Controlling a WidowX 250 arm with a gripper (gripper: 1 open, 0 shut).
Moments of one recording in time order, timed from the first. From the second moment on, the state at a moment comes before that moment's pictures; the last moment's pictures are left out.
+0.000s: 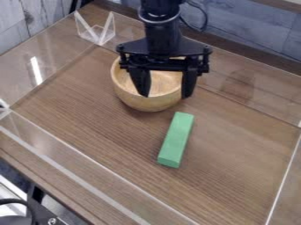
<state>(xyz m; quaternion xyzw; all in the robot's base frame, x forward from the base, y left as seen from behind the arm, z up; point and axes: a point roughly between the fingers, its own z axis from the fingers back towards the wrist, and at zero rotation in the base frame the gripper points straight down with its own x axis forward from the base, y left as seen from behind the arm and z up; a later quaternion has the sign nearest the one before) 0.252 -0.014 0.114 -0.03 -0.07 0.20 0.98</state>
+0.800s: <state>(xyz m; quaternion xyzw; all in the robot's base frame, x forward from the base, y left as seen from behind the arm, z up) 0.244 -0.018 0.113 -0.04 -0.07 0.25 0.96</state>
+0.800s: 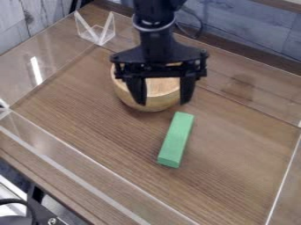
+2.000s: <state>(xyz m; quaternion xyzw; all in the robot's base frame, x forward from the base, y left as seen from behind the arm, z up) 0.252 -0.015 0.094 -0.05 -0.08 0.25 0.96</state>
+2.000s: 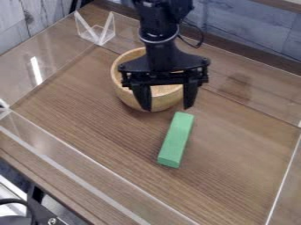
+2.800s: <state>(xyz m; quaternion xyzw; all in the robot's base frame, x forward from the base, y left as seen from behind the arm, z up) 0.260 -0.010 0.110 -0.05 -0.08 0.21 0.97</state>
